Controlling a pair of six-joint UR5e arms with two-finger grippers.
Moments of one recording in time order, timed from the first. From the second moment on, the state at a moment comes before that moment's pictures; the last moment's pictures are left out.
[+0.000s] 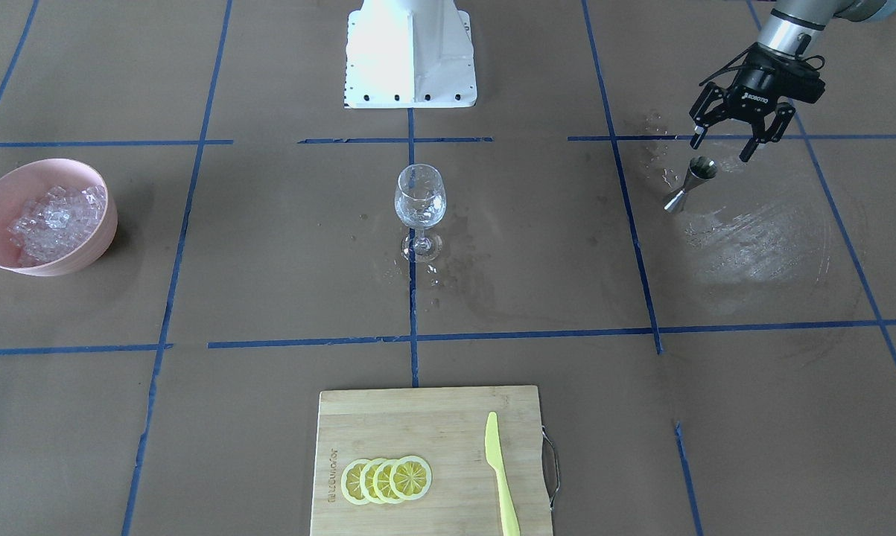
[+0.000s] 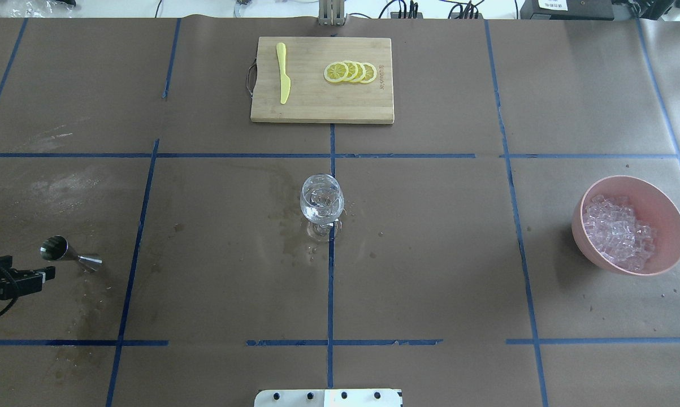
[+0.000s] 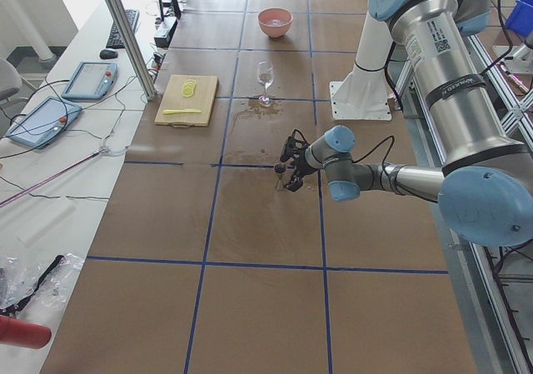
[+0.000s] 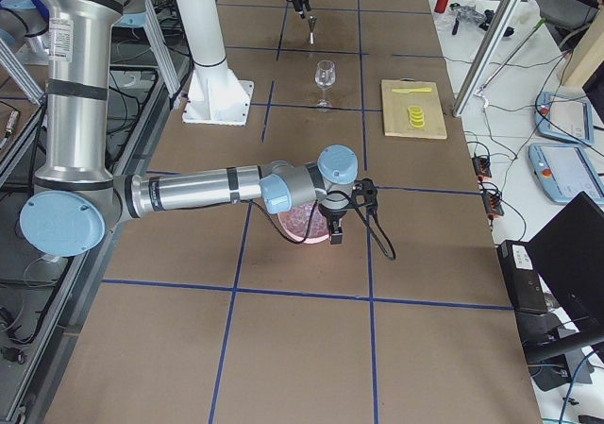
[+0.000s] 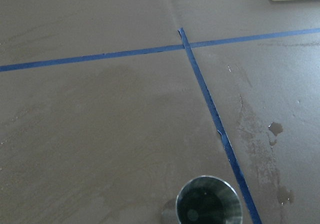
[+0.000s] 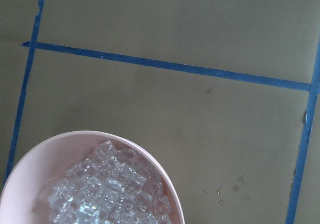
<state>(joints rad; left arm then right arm) -0.45 -1.06 -2.00 -2.72 -1.53 -1.09 1.34 -1.67 1.80 -1.37 2.43 0.23</state>
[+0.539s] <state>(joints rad) -0.35 -1.06 -2.00 -2.72 -1.43 -1.16 1.34 -1.68 1.80 -1.37 2.43 0.23</state>
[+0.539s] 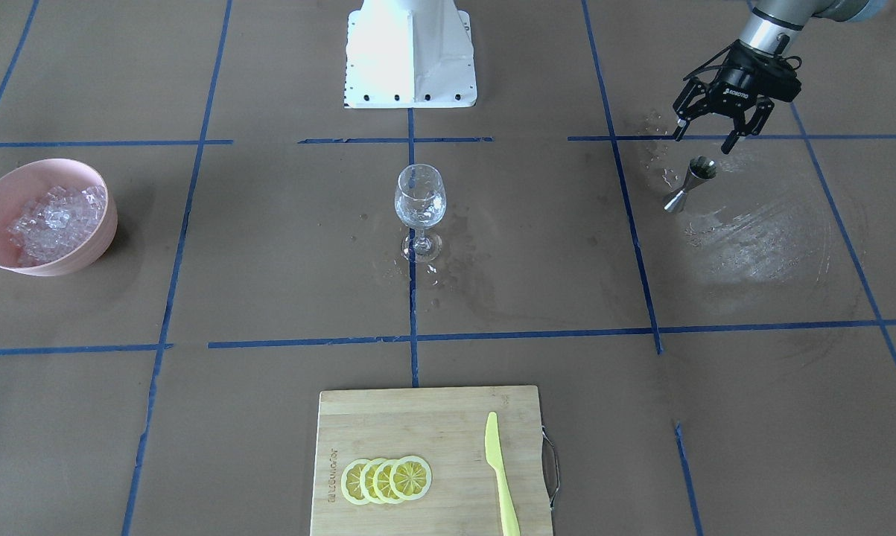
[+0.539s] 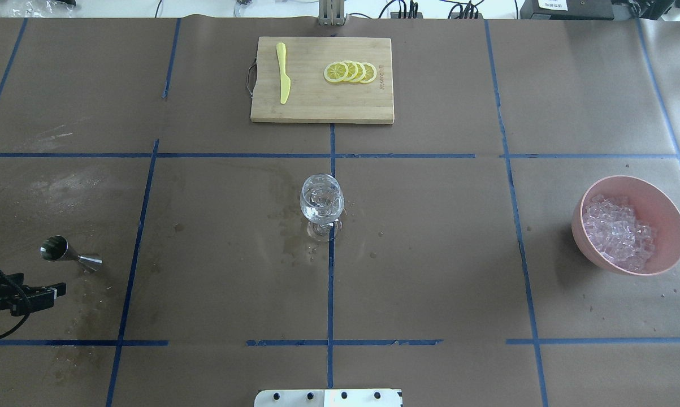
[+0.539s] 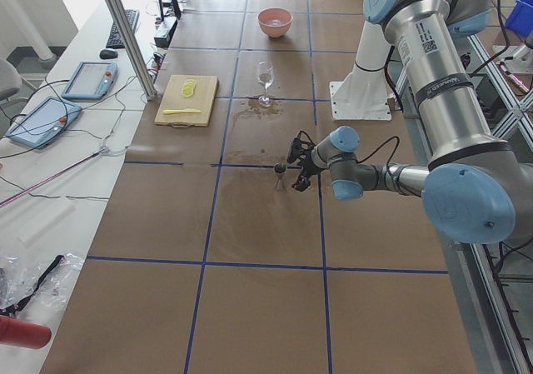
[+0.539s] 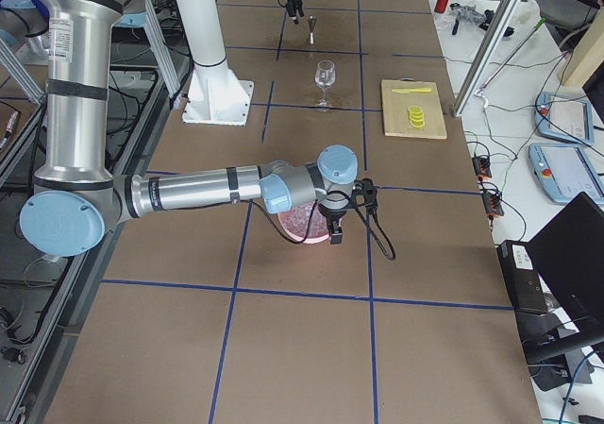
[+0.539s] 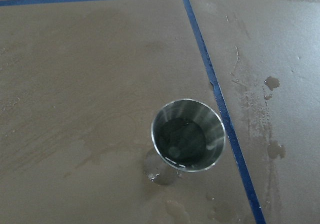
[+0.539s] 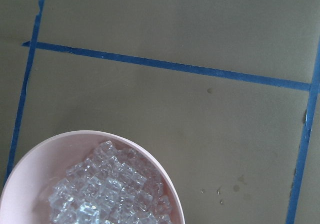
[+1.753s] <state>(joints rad) -0.15 -1.10 -1.94 -2.65 -0.94 -1.33 1.34 -1.68 1.80 -1.37 2.43 0.23</state>
